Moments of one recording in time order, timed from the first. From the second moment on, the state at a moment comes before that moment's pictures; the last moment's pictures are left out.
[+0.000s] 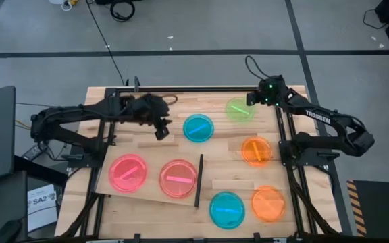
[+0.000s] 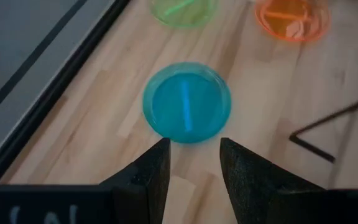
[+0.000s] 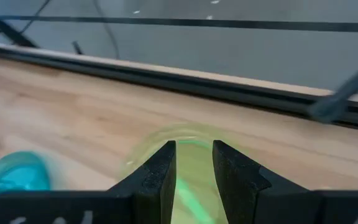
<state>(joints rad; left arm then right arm) 0.18 1.27 1.19 -0.71 -0.18 -0.17 -0.96 1.06 0.56 -0.15 -0.03 0.39</state>
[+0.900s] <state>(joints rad) 0.30 1.27 1.19 -0.69 -0.15 -0.14 -1.08 1.38 0.56 0.02 -0.10 0.35</state>
